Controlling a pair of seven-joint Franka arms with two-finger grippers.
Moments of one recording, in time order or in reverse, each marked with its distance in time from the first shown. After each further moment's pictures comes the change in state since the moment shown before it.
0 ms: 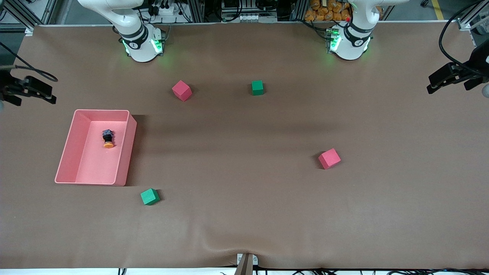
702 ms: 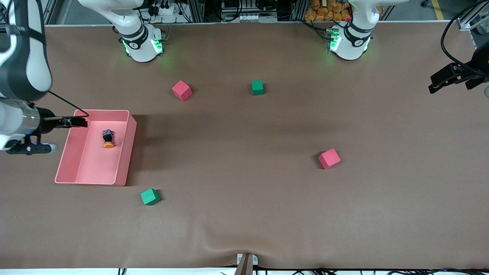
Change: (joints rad) left arm 0.012 0.000 -0.002 -0.006 0.000 -0.006 0.000; right arm -0.068 0.166 -0.005 -0.247 0.000 0.185 -0.027
